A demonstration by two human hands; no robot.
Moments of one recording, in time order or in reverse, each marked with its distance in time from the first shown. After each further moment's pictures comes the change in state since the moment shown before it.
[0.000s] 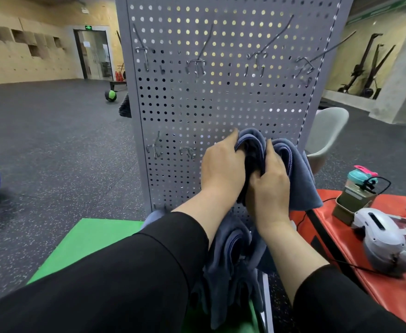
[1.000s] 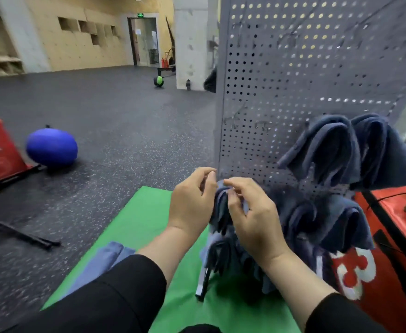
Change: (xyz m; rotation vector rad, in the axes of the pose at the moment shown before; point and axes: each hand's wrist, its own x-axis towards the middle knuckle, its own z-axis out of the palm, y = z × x) left_hand -0.127 -0.137 -0.138 -0.004 0.198 -0.045; right_hand -0.158 -0.038 0.066 0.145 -0.358 -0.464
